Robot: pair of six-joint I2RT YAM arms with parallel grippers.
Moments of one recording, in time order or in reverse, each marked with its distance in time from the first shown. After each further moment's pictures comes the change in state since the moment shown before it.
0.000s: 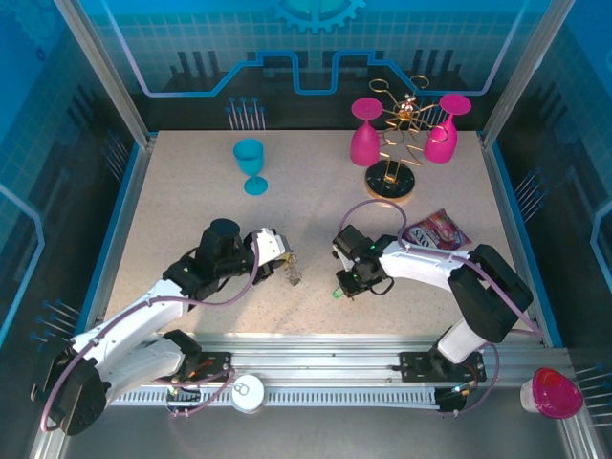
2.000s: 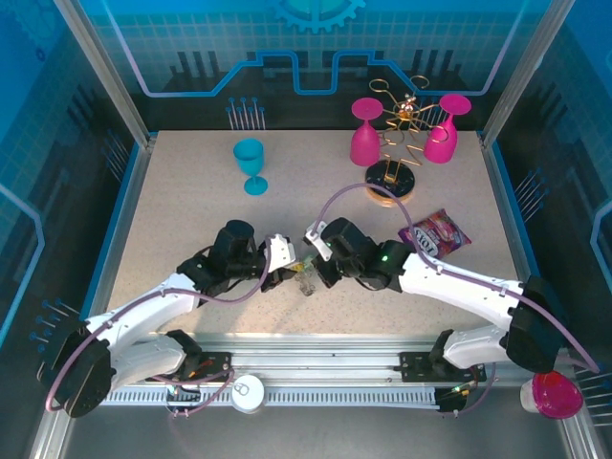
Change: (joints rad) left arm -0.063 0.112 0.011 0.038 0.116 -0.023; right arm 0.227 -0.262 0.125 0.141 0.140 -0.216
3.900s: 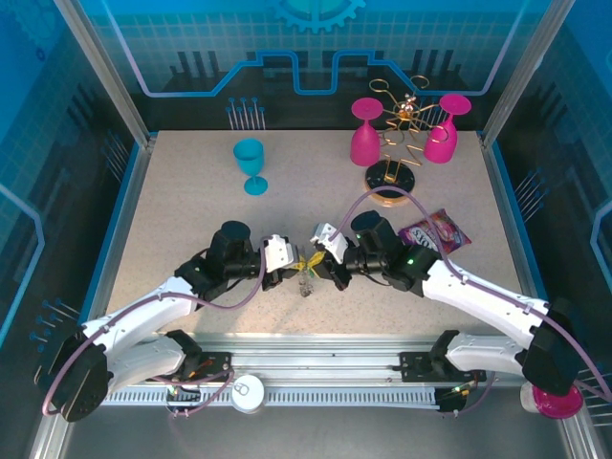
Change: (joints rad) left arm -0.006 -0.037 -0.027 0.097 0.041 0.001; right arm -0.145 -0.148 -0.129 0.190 -0.459 -0.219
